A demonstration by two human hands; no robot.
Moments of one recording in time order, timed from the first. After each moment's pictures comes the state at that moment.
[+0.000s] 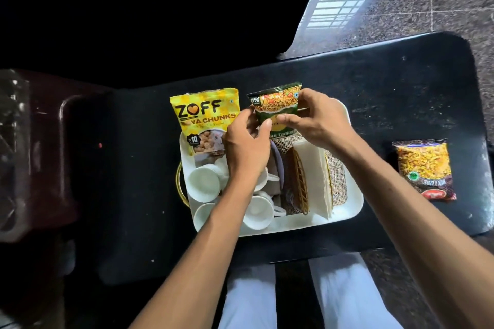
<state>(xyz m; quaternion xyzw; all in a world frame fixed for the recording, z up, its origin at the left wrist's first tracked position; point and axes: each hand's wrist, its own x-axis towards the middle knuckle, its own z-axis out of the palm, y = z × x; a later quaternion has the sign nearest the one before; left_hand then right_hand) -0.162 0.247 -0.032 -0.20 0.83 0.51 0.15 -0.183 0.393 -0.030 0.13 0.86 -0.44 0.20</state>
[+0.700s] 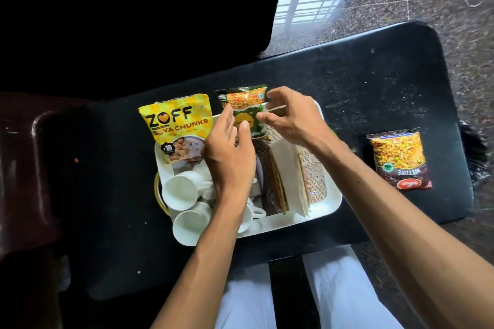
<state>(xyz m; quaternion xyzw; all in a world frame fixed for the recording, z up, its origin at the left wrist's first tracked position) -0.151 0.283 0.002 -0.26 0.78 0.56 0.11 -0.183 0.408 -0.035 0.16 0.86 -0.43 0.22</state>
